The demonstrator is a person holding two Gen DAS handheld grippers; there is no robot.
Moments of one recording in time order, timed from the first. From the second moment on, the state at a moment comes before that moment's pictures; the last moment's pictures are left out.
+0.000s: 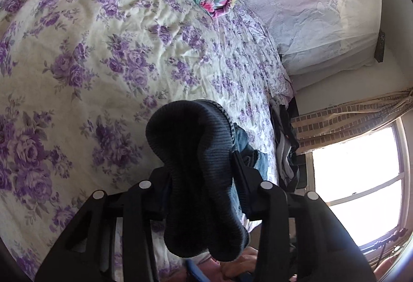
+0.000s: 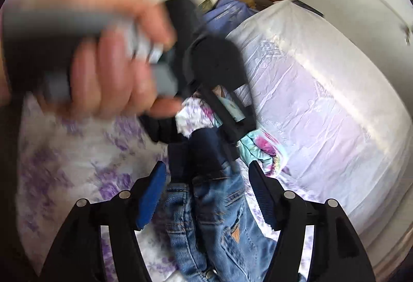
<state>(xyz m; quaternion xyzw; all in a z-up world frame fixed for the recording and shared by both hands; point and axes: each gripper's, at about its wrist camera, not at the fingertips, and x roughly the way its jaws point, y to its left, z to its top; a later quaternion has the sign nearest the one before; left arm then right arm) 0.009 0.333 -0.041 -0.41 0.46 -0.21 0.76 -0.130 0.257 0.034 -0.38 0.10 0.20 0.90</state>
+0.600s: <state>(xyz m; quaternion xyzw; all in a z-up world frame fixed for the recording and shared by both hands) -0.001 0.311 -0.008 -0.33 0.48 -0.20 0.79 -0.106 0.220 0.039 -0.29 0.12 0.19 0.93</state>
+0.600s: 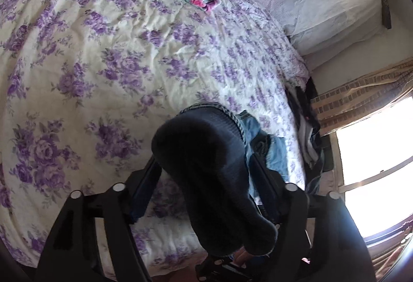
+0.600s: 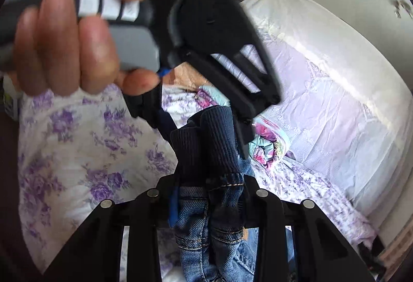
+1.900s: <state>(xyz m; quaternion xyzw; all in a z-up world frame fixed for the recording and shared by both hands) 0.077 -0.062 0.025 -0.10 0.48 -0.36 0.80 -0.104 -0.170 -0.067 0.44 0.22 0.07 0.87</state>
